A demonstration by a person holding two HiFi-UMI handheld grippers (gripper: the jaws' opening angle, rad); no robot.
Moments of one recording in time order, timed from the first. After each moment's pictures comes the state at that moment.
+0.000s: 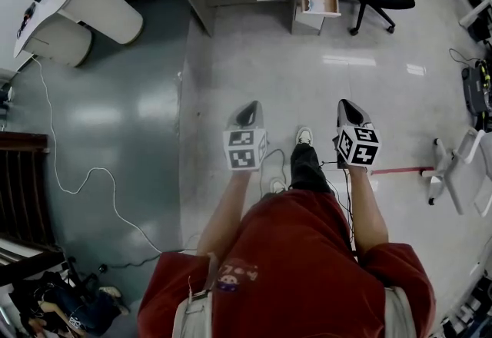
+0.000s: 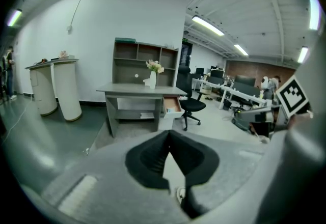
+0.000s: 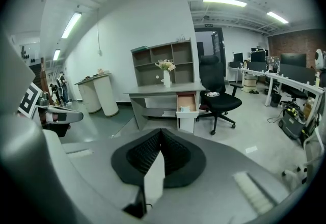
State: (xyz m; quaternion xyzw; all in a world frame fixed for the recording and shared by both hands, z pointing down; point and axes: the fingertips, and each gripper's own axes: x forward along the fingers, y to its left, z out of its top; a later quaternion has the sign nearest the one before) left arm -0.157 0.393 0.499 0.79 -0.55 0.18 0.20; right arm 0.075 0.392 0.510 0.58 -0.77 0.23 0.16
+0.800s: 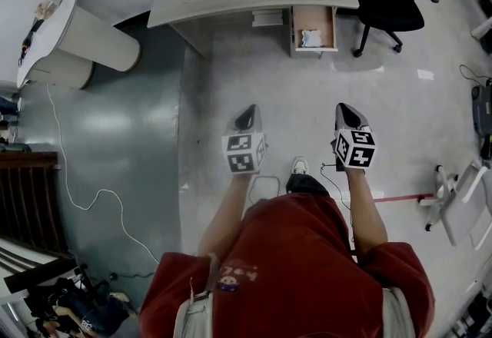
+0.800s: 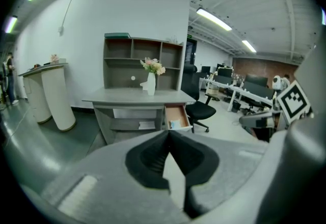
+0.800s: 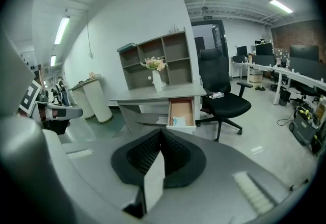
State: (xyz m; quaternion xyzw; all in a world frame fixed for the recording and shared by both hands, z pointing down) left arm -0.072 0.157 0.480 0.78 -0.57 0.19 0.20; right arm 0.161 0.153 0.513 0.56 -0.78 0.25 0.16
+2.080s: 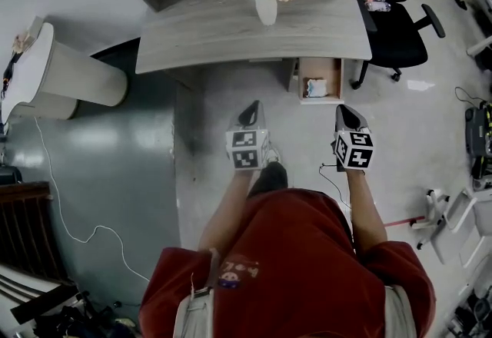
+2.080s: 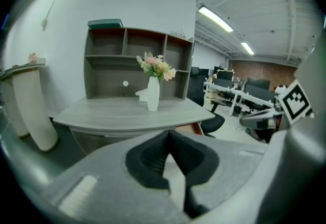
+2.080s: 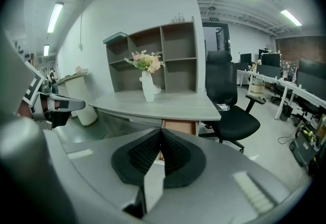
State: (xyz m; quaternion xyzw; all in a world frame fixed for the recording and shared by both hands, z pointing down) left arm -0.104 -0.129 0.485 0.80 -0.54 0.18 0.19; right arm 0.122 -0.113 0.514 0.58 -0.76 0.22 0.19
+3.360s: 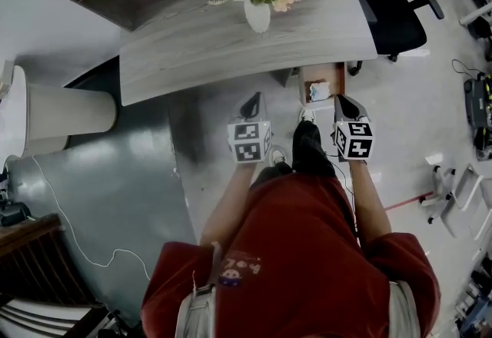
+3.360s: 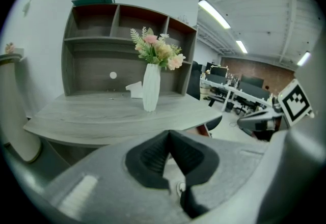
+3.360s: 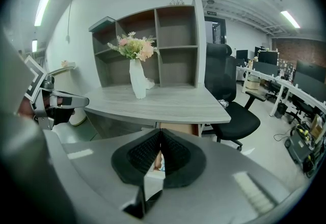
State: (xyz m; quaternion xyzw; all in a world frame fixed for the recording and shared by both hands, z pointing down) left arm -0.109 -0.262 0.532 0.83 -0.48 0.20 0.20; right arm 0.101 -0.220 0.556 0.60 -0.73 0.24 0.21
